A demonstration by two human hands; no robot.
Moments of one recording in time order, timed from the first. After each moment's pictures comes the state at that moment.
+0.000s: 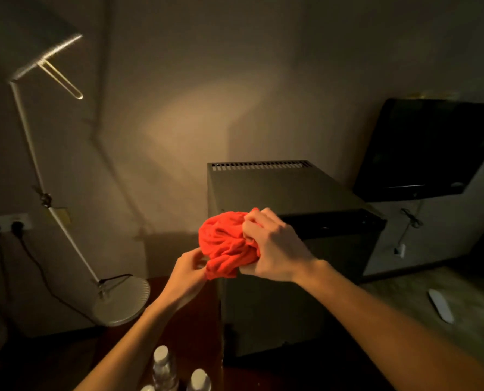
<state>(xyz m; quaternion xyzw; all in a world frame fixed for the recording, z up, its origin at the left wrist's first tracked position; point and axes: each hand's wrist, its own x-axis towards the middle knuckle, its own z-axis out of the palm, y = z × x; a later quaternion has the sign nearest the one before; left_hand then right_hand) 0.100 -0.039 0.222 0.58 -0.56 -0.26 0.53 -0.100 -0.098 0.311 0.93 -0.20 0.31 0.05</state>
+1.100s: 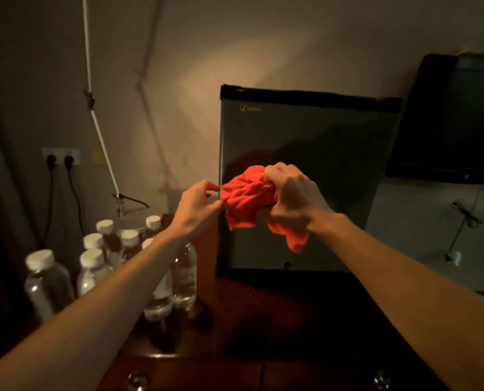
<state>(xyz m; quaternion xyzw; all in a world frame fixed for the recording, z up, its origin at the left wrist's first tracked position) 0.018 0.013 0.033 0.68 -0.54 0.03 0.51 -0.196 -0.063 0.089 0.92 -0.21 0.33 0.08</state>
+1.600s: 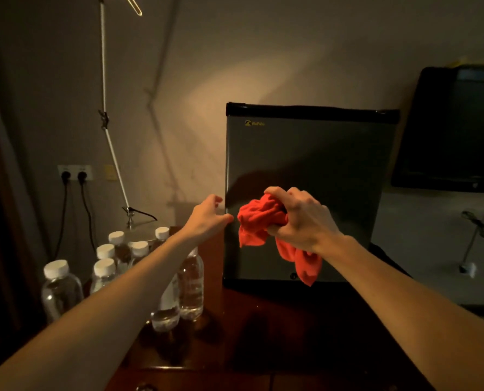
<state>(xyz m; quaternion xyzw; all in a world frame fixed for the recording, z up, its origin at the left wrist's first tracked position) 0.017 0.005 0.033 0.73 -0.51 -0.05 0.46 -0.212 -0.054 0.066 0.91 -0.29 0.30 0.07</state>
